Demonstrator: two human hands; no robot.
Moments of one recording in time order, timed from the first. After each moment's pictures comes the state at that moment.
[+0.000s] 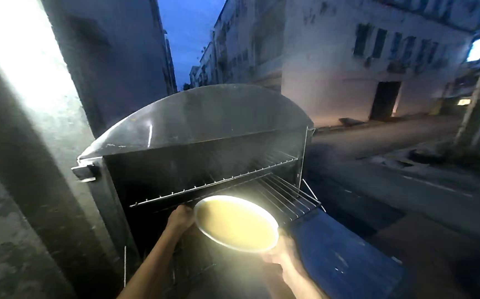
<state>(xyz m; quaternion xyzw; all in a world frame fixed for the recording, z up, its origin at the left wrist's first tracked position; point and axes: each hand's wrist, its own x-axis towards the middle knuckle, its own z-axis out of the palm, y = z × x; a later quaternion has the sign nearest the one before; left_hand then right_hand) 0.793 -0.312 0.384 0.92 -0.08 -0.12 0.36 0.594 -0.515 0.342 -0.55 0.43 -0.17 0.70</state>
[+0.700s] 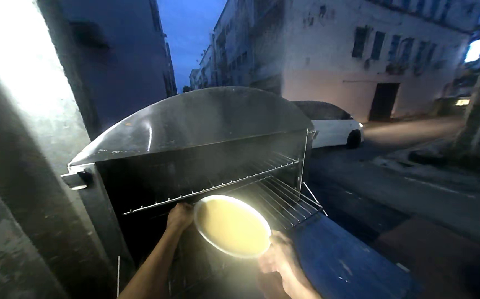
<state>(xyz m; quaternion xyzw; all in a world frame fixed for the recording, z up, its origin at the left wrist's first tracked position) 0.823 -0.326 0.379 0.94 -0.10 -0.04 0.33 0.587 -0.511 0.351 -0.59 0.34 -0.15 0.72</state>
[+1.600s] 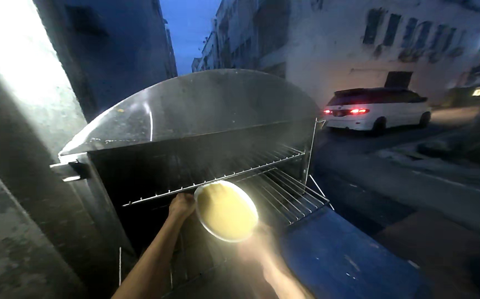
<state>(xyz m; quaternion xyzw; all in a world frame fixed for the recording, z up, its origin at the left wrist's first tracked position) 0.829 -0.326 0.380 0.92 -0.09 -0.06 0.37 0.622 -0.476 0.361 -0.59 0.32 -0.10 0.74</state>
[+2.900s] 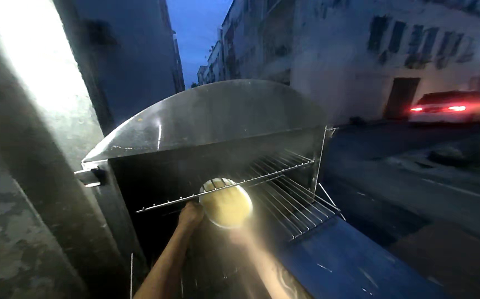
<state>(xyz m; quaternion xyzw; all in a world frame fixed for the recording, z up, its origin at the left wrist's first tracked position) 0.830 -0.325 0.374 0.88 -0.03 -0.10 0.47 0.702 -0.456 0.368 -0.60 0.34 -0.09 0.72</state>
